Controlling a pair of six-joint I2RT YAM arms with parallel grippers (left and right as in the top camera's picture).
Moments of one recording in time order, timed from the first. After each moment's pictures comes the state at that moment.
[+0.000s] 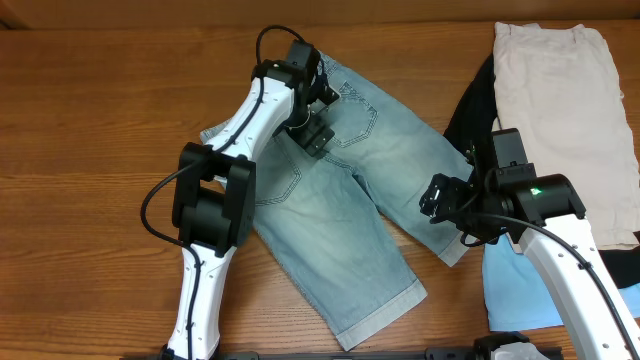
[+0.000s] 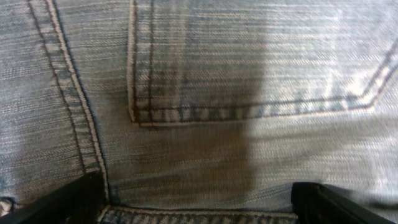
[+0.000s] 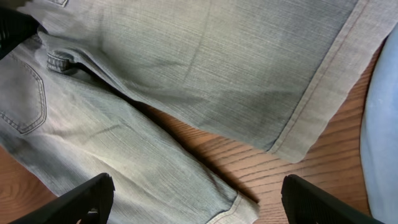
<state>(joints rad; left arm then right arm) -0.35 2.41 2.02 -0.98 0.05 0.39 0.18 1.26 1.05 -1.07 -0.17 0.57</state>
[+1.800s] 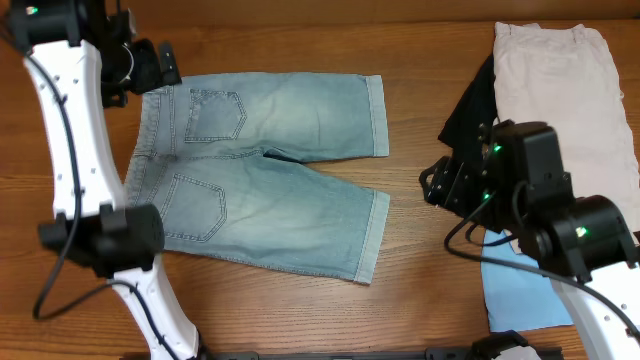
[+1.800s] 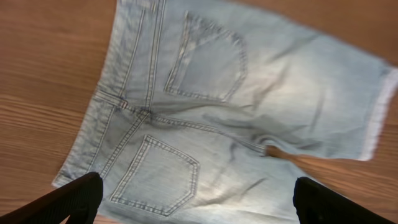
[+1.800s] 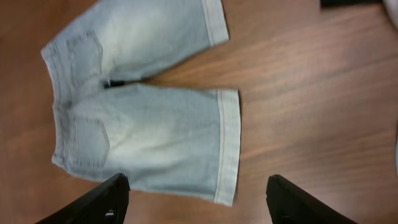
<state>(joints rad) 0.16 2.13 2.58 -1.68 0.14 -0.17 0.30 1.11 1.28 -1.15 -0.16 0.67</state>
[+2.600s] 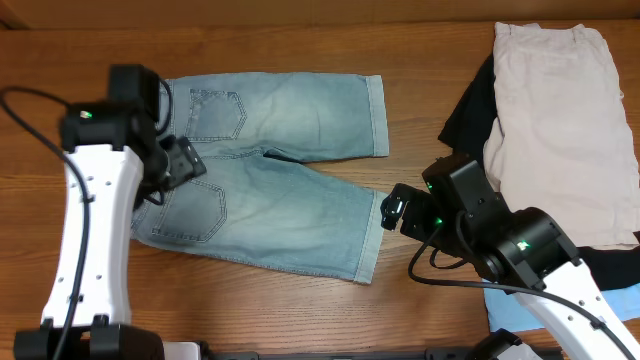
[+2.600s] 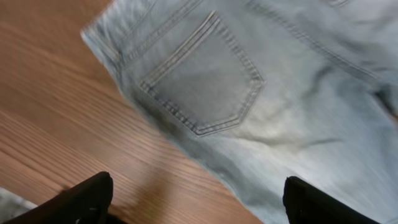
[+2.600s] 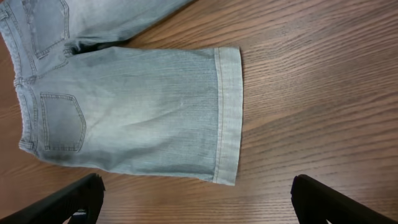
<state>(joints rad) 0.04 1.55 1.51 -1.40 -0.12 -0.56 0.55 1.12 1.13 -1.08 -0.03 0.88</state>
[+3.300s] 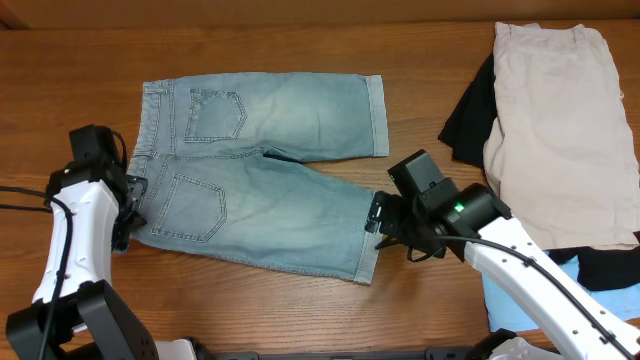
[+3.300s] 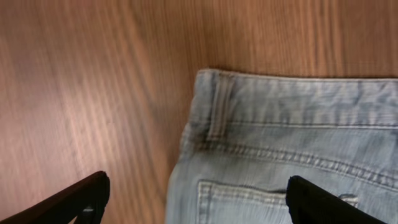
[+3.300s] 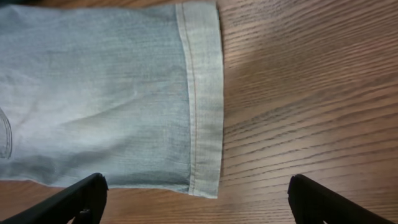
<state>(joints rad) 0.35 1.55 1.06 -0.88 -0.30 -1.05 0.56 1.34 1.01 -0.96 -0.09 0.88</state>
